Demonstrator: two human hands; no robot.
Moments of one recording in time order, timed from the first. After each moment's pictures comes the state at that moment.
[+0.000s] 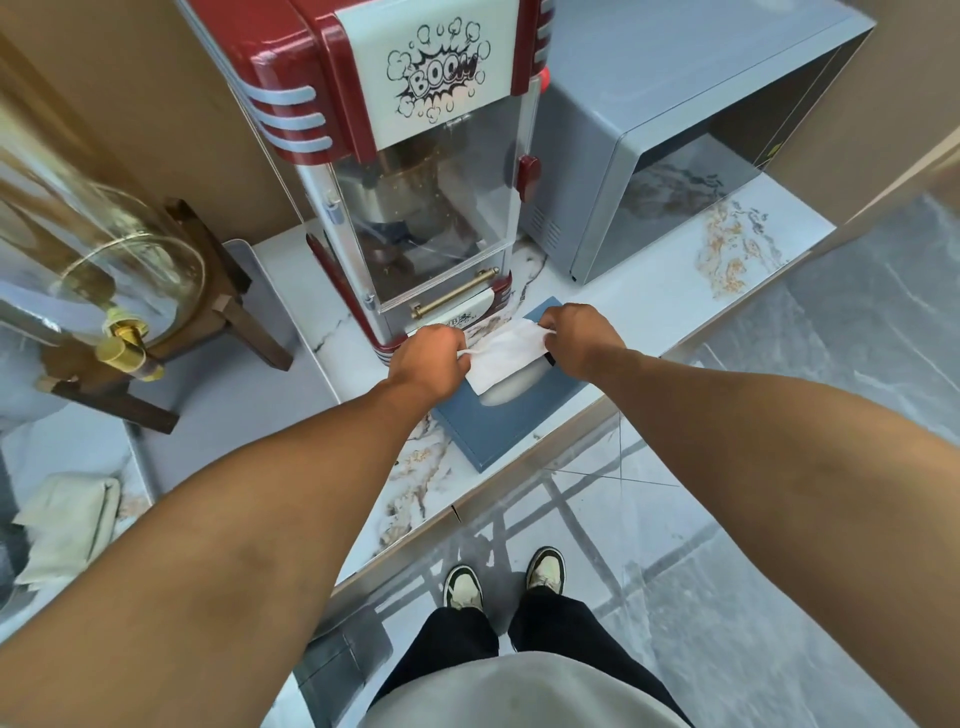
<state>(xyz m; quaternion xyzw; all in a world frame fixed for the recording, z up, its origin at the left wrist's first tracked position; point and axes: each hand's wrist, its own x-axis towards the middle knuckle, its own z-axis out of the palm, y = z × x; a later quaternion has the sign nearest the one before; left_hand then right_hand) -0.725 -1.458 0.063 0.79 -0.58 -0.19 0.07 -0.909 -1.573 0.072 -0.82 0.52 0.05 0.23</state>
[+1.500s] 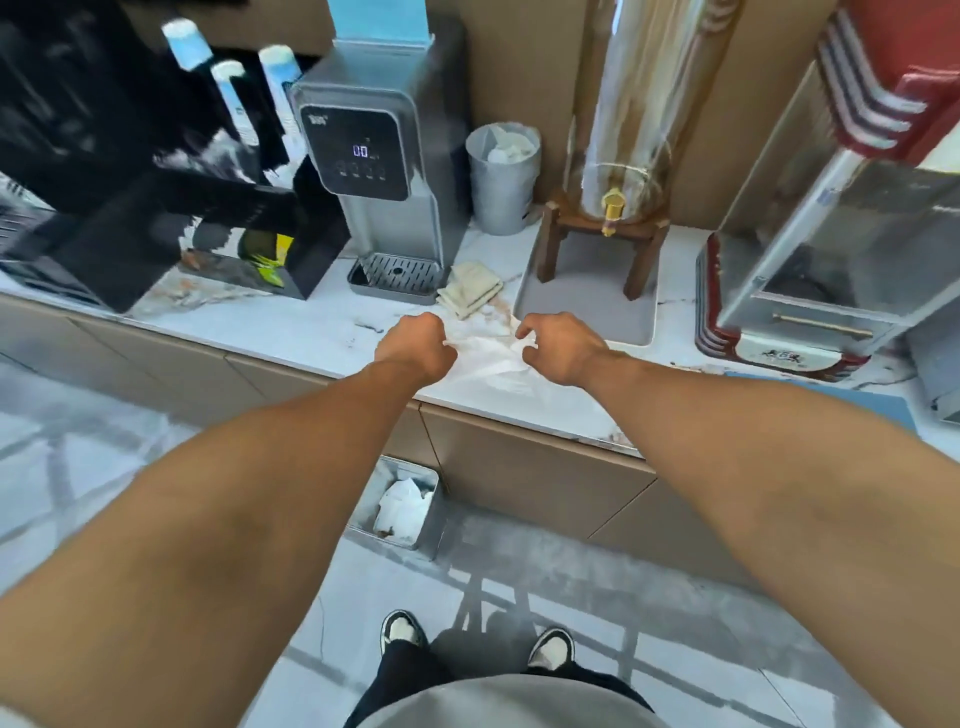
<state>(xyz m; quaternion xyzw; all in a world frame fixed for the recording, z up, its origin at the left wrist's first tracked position) -0.677 -1.021 0.133 0.98 -0.09 -0.12 0.13 -0.732 -1.229 0.132 -0.97 0.04 0.10 0.21</state>
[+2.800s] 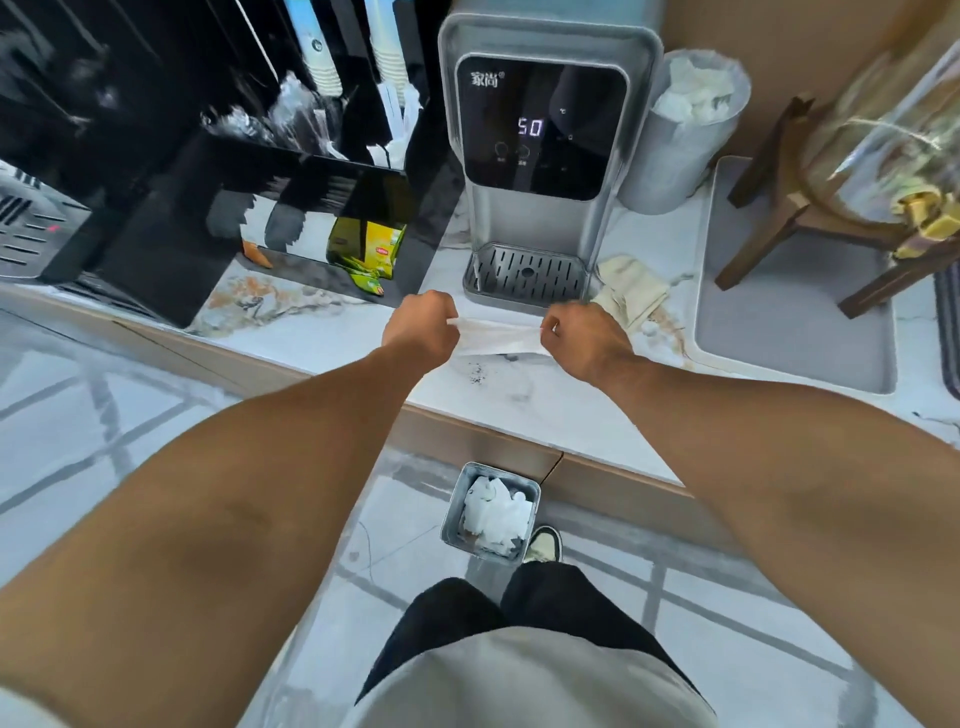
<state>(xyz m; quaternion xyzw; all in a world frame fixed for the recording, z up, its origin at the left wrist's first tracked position) -0.457 -0.848 0.066 0.97 -0.09 -0.15 0.15 -0.525 -1.061 0.050 -0.97 0.08 0.08 0.23</state>
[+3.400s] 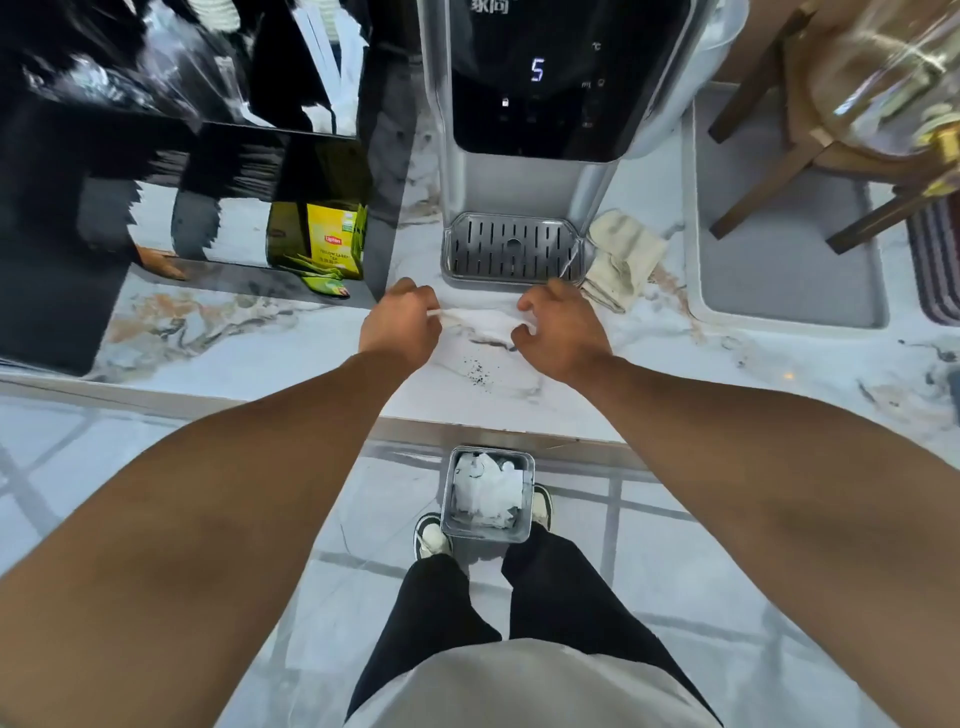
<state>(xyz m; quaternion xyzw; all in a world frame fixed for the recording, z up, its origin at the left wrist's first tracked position) -0.403 -0.828 -0.003 0.95 -0.20 -0.16 0.17 -0.503 -1.023 -0.004 -0.96 0.16 0.07 0.23</state>
